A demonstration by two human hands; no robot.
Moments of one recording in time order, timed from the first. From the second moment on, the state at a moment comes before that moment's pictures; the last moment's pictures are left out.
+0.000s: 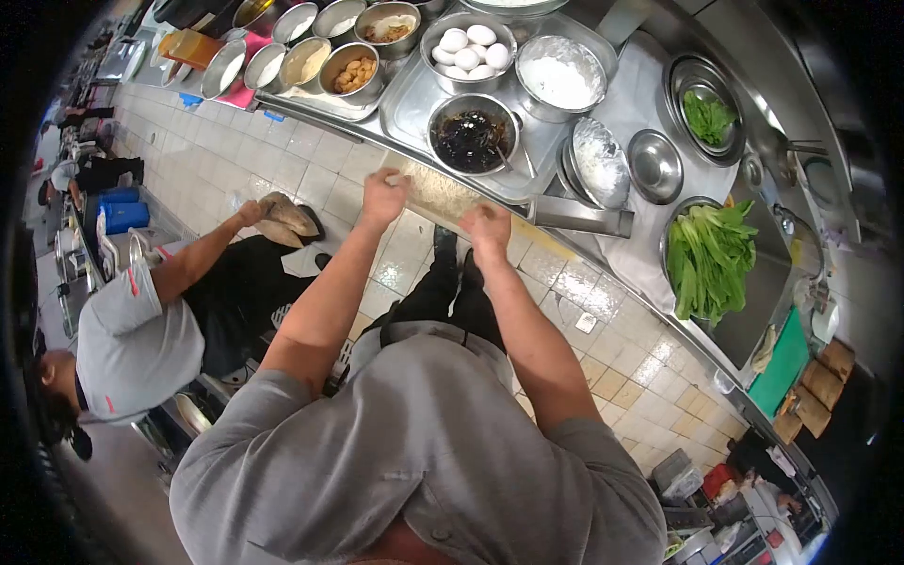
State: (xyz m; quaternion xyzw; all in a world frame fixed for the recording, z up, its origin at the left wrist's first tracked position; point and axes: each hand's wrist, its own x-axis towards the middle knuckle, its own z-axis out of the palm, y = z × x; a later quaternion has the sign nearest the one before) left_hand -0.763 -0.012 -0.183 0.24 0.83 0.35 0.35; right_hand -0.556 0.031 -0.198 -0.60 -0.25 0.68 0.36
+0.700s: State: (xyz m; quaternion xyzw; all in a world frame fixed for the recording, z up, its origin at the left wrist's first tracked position) left_hand -0.755 -0.096 -0.260 -0.06 0.58 0.52 0.62; right_hand -0.569 0.007 -0.202 -0.65 -0.32 0.68 0.09
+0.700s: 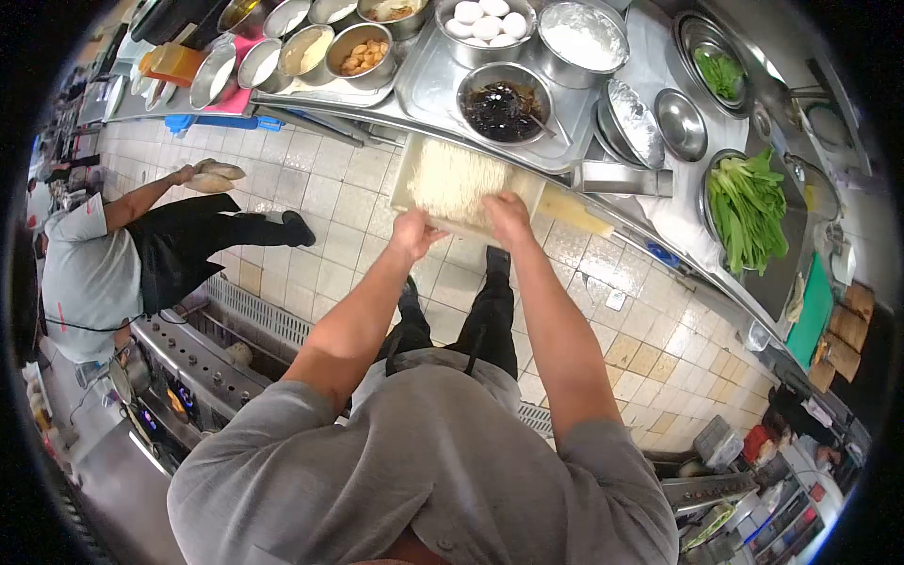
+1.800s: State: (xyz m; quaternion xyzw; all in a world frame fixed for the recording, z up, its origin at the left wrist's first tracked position) left_hand -0.832 -0.063 -0.180 0.48 0.64 0.31 0.51; right_hand -0.618 -0.007 -0.181 -0.53 -0.47 0.67 0.22
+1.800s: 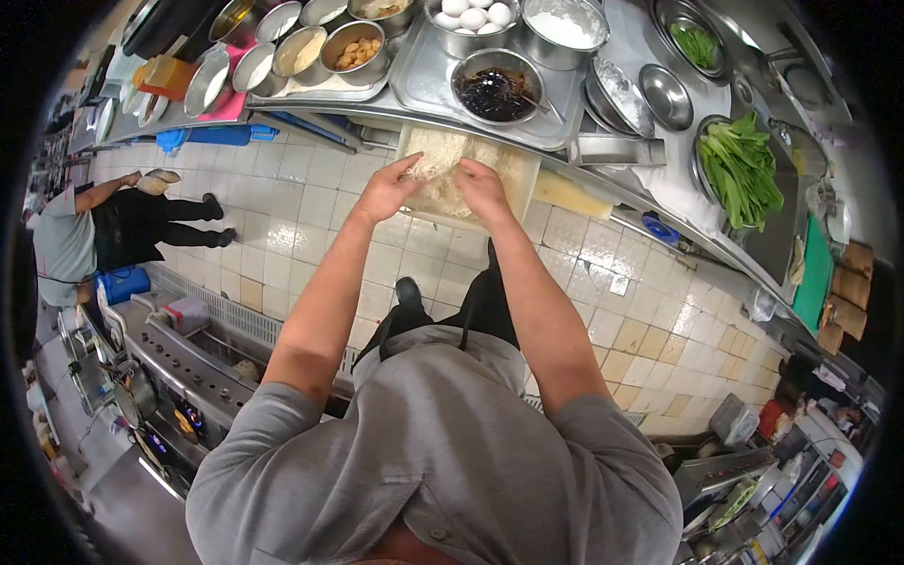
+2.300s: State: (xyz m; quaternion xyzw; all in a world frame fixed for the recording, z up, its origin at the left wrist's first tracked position) left_hand -0.795 -0.065 -0.147 0.59 0.69 0.32 0.28; right_hand -0.633 -0.030 -0.188 -0.65 -0.43 0.59 0.21
